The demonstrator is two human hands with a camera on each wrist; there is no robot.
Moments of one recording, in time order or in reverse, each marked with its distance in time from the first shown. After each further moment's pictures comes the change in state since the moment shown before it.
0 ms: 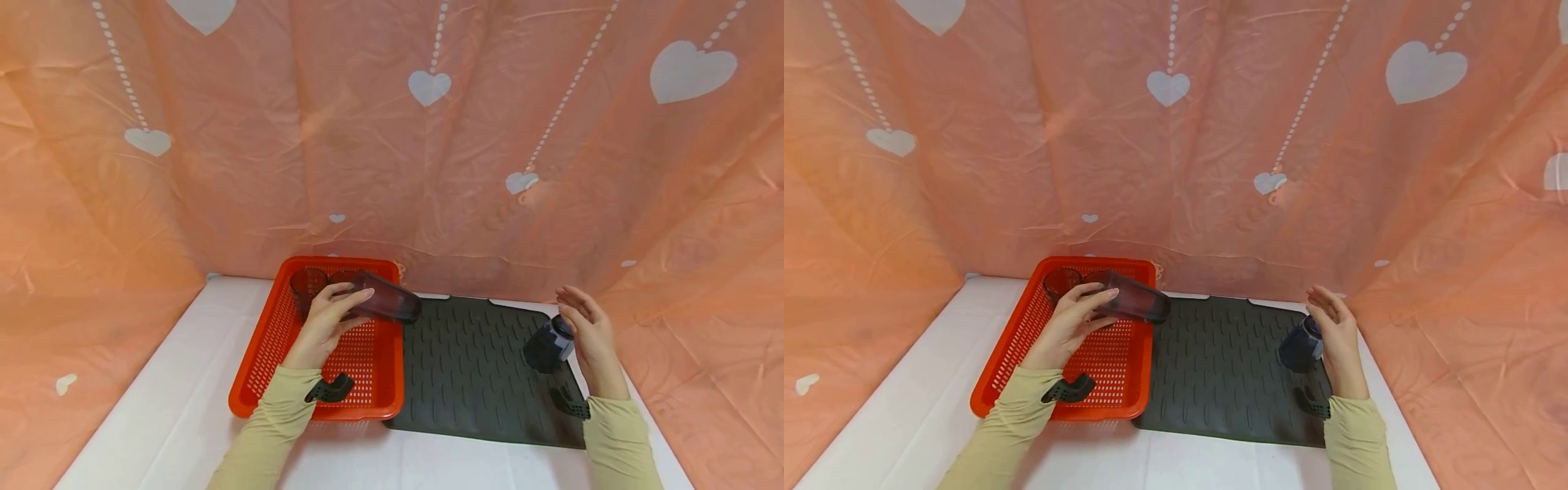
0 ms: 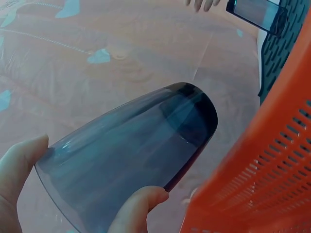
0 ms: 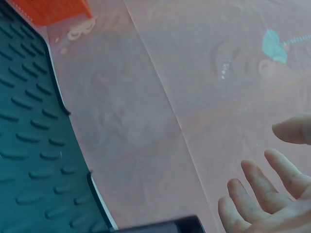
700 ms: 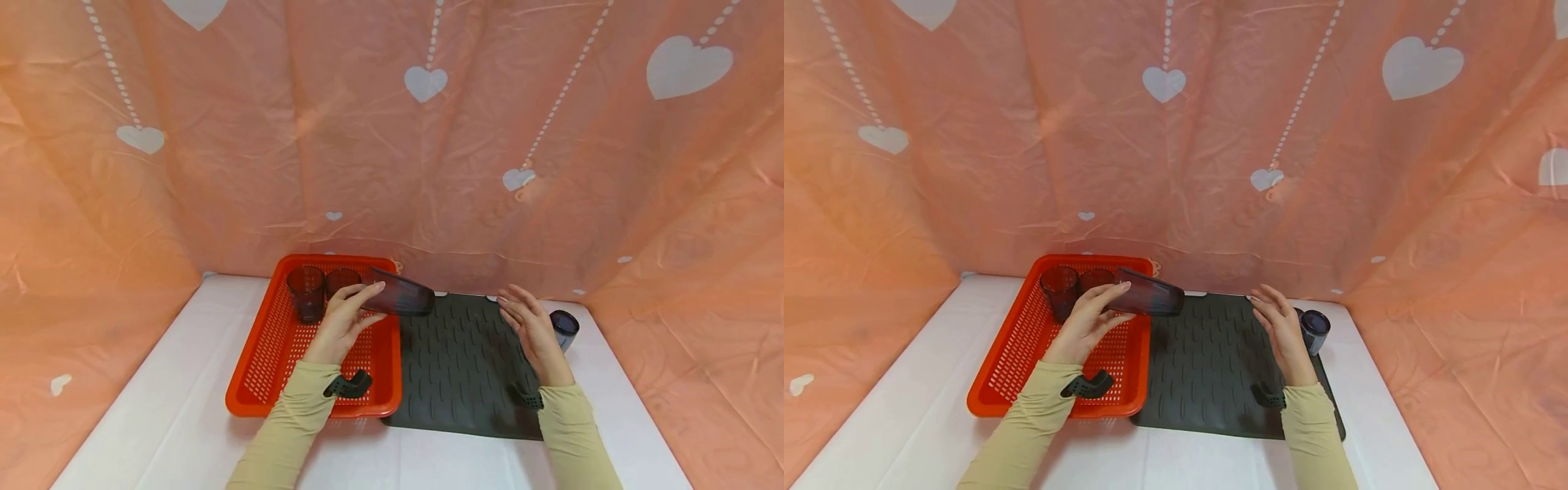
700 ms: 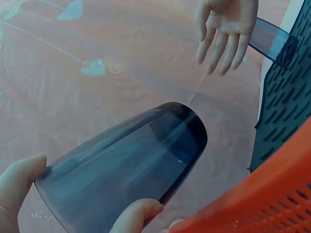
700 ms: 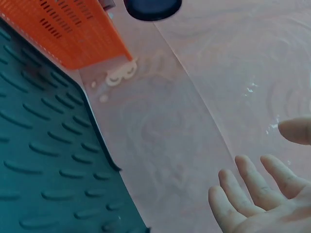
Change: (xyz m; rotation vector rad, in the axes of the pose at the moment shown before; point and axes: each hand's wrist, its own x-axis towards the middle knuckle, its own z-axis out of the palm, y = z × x) left_hand 0.012 -0.020 0.026 -0.135 0.080 -0.049; right_hand 0.006 0.039 0.049 -0.019 -0.130 0.263
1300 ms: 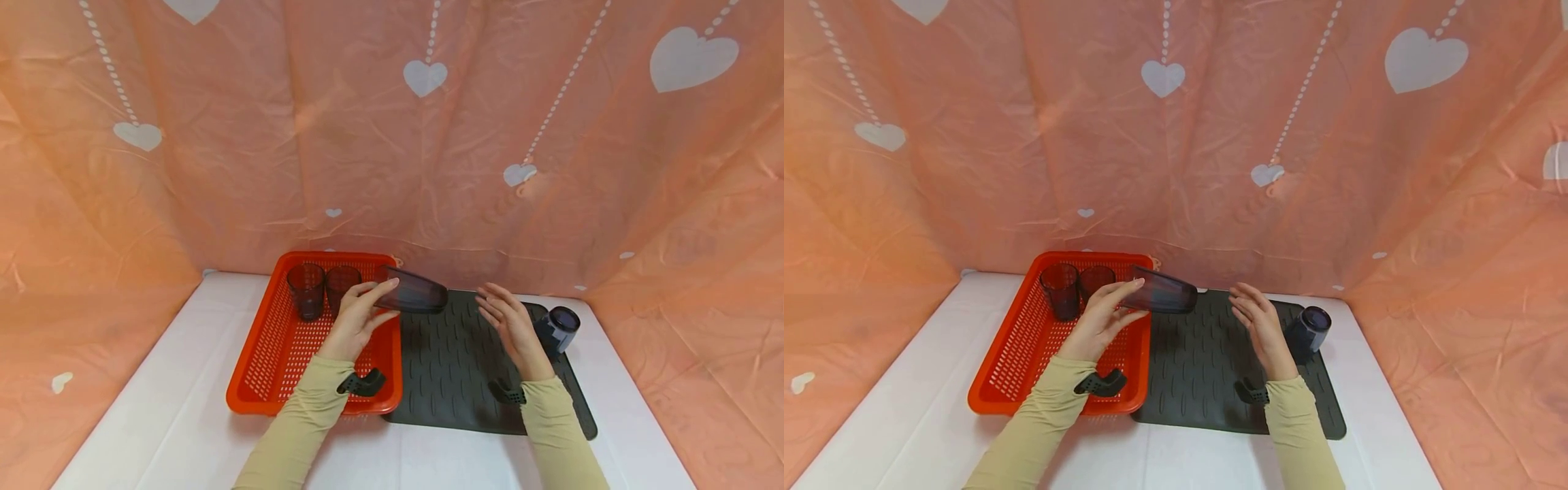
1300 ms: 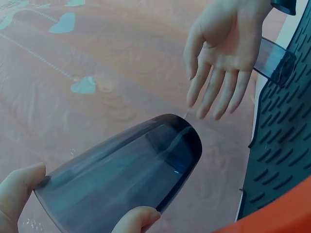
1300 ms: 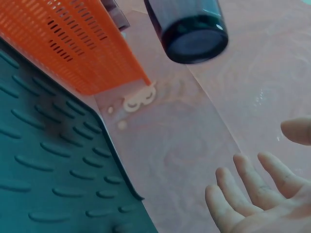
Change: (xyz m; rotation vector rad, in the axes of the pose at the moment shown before) left_hand 0.002 -0.010 0.020 0.001 0.025 -0.022; right_hand 0.008 0.018 0.025 0.030 -0.071 0.040
